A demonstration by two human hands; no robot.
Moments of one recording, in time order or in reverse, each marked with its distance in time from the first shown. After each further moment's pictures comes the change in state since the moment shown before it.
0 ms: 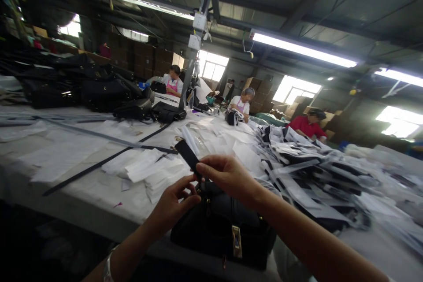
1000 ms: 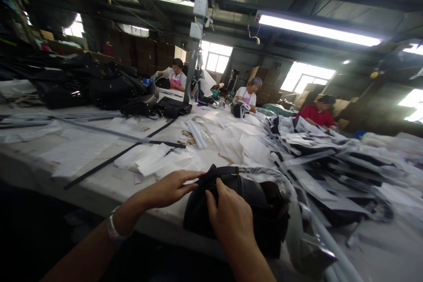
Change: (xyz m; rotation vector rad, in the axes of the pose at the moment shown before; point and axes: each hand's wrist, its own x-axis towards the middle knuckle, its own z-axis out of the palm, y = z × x) left_hand 0.025 0.002 -0.054 0.531 -0.380 0.148; right_hand -0.041 0.053 0.081 -0.914 0.378 0.392
